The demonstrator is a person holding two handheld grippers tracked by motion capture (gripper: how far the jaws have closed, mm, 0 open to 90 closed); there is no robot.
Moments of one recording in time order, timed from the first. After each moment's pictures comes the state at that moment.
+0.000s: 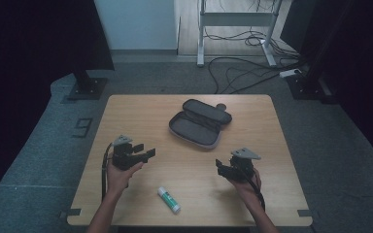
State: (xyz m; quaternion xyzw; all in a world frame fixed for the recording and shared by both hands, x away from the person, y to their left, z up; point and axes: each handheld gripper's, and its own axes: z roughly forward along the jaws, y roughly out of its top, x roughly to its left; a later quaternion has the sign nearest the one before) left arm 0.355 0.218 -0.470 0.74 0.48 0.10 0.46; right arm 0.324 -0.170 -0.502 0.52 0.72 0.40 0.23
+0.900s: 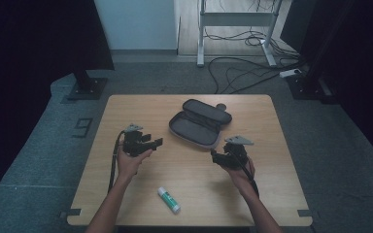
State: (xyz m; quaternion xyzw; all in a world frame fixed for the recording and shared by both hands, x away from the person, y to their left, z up) left arm 0.404 0.195 -0.475 0.74 0.49 0.11 0.44; right arm 0.359 -0.153 -0.486 0.52 0.72 0.40 0.22
